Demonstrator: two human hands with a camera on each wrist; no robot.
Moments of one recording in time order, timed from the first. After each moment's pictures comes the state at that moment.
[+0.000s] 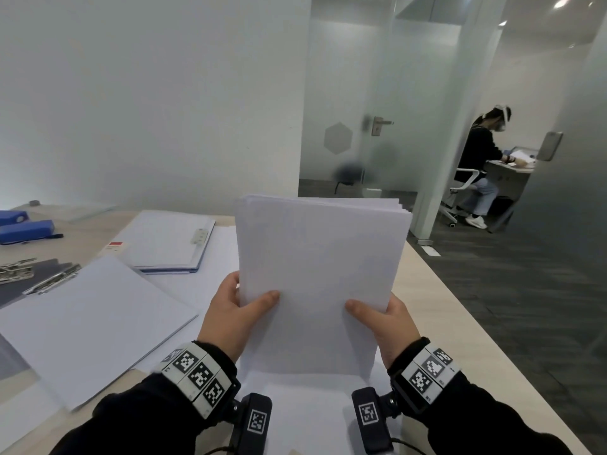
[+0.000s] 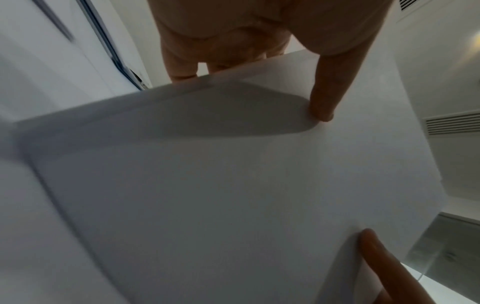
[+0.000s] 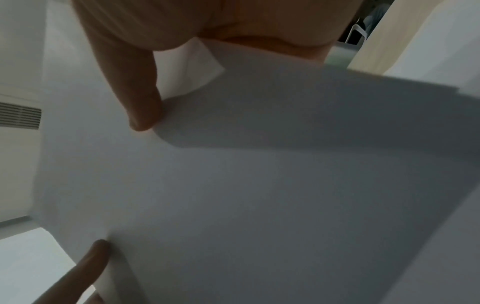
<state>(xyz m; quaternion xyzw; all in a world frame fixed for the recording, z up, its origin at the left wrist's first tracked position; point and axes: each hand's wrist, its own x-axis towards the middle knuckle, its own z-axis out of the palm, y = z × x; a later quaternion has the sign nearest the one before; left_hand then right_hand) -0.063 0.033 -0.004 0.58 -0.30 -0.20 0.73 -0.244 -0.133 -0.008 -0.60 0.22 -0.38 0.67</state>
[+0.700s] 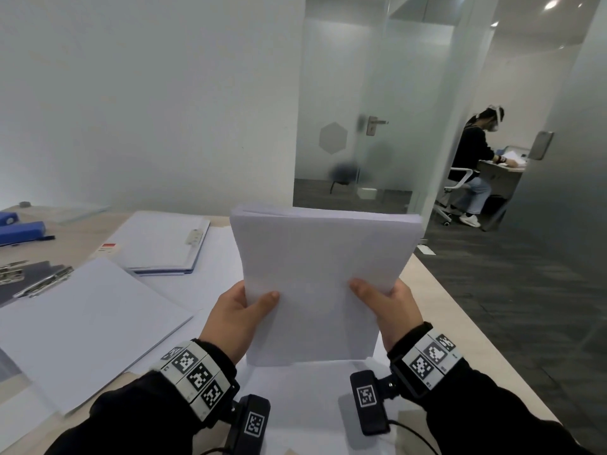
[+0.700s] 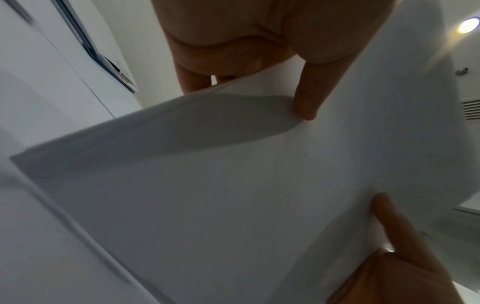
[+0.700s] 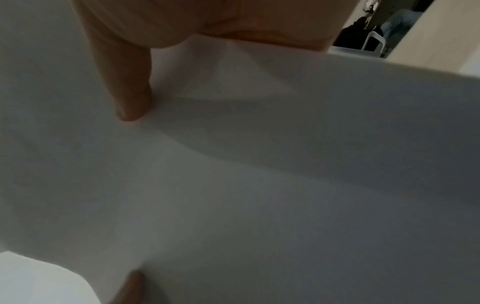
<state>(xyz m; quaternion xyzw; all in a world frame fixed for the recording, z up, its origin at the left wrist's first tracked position) -0.071 0.030 0.000 0.61 -0.32 -0.22 0.69 -0.247 -0.134 0.021 -0.63 0.21 -0.43 0.62</state>
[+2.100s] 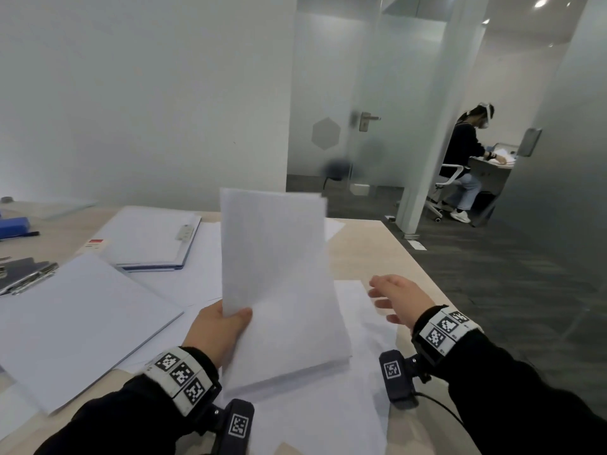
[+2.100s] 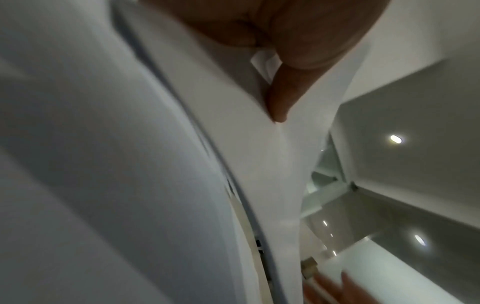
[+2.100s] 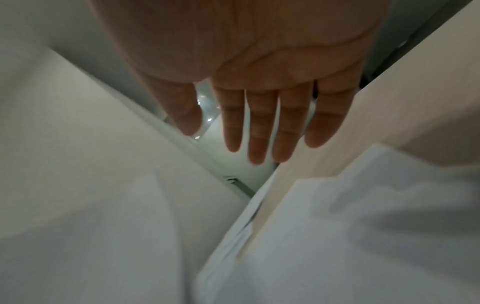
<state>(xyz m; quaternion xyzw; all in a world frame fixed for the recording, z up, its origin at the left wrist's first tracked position) -0.046 0.031 -0.039 0.71 -0.22 -0.26 0.62 -0.271 -0.195 0.010 -0.71 0.43 -0.25 0.50</state>
